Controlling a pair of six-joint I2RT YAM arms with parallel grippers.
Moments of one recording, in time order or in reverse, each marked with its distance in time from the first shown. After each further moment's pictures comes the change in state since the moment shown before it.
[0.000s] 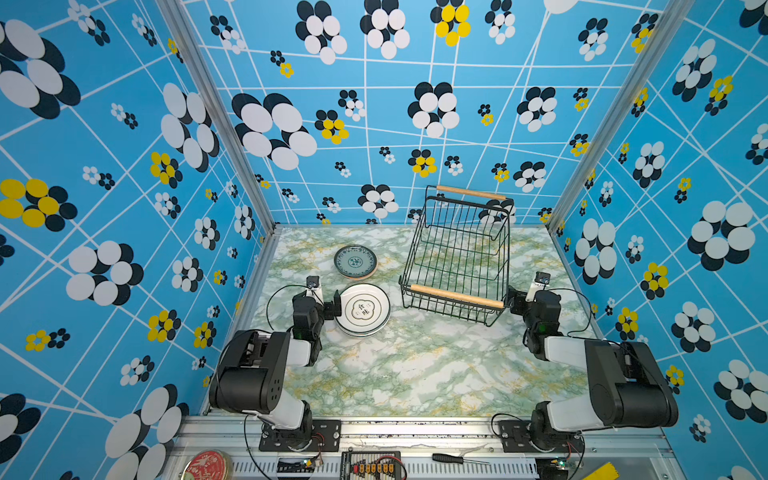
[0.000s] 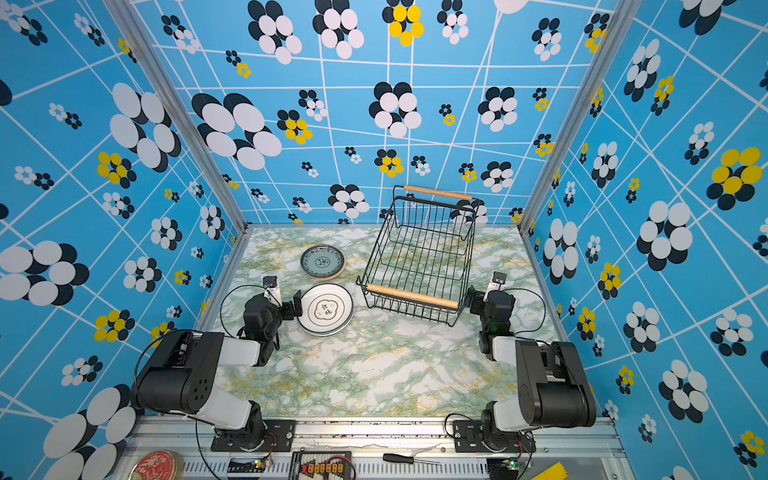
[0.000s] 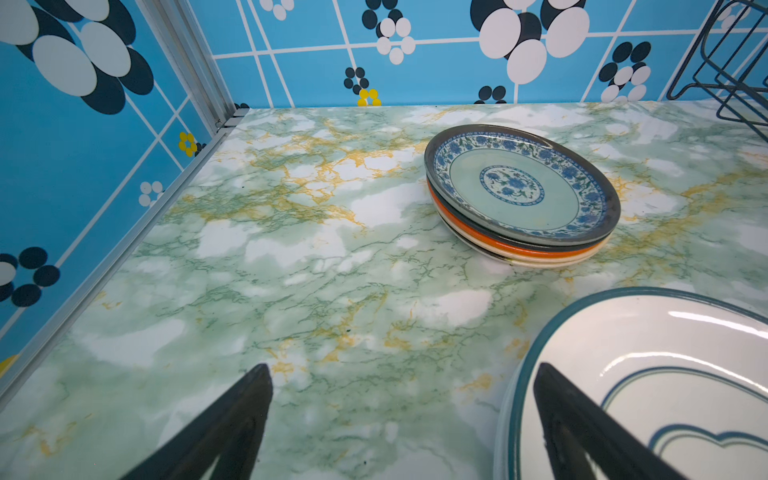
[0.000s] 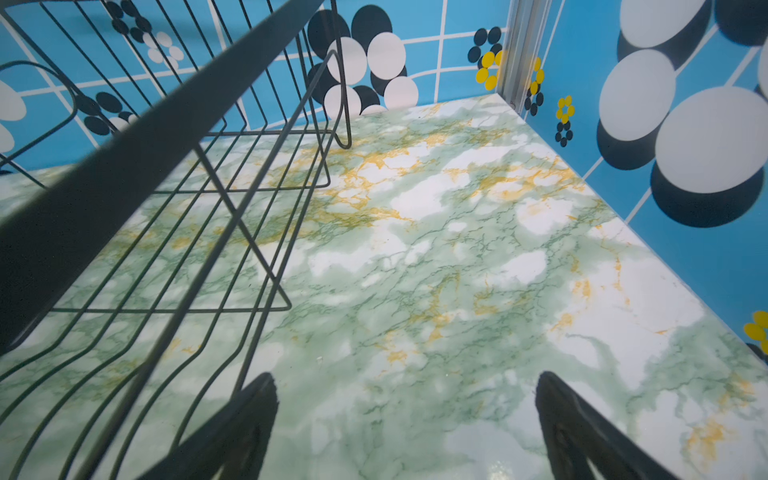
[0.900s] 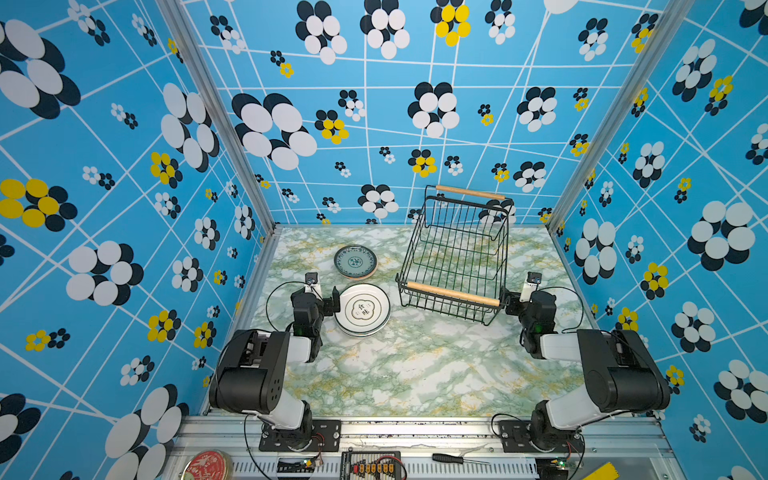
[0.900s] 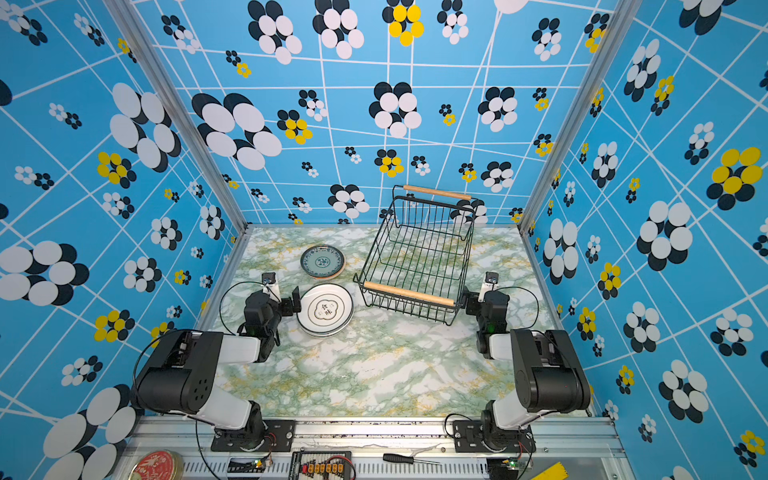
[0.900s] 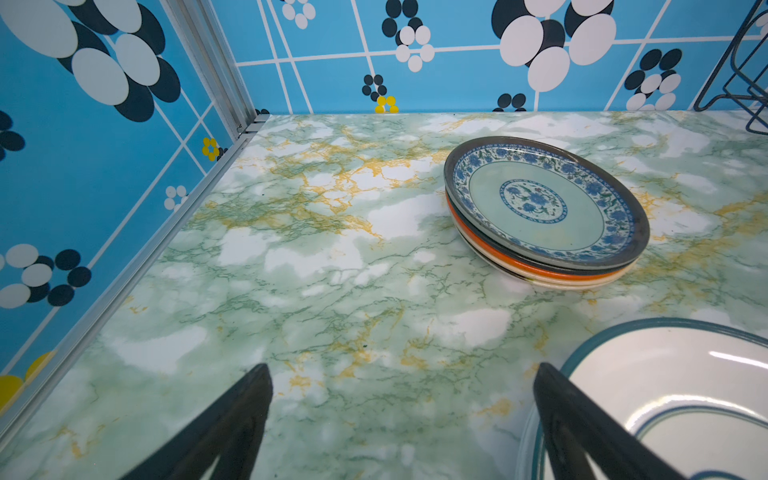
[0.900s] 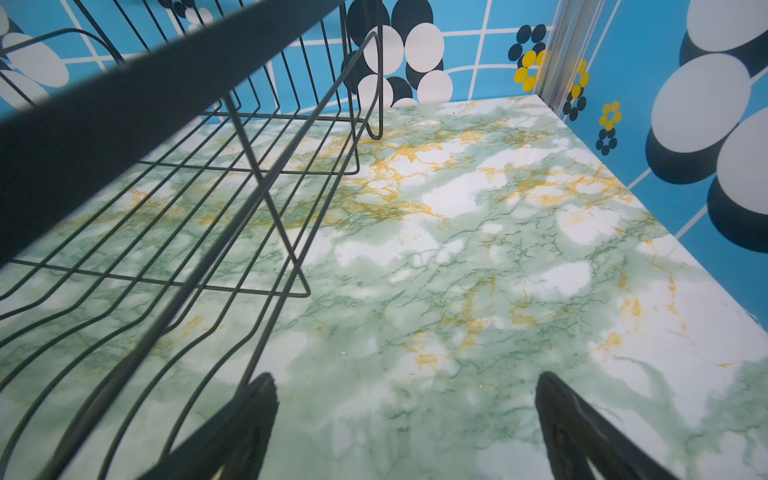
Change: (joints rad) left arm -0.001 0.000 0.038 -0.037 -0.051 -0.005; right arm 0.016 0.048 0.000 0.057 -0.043 -0.043
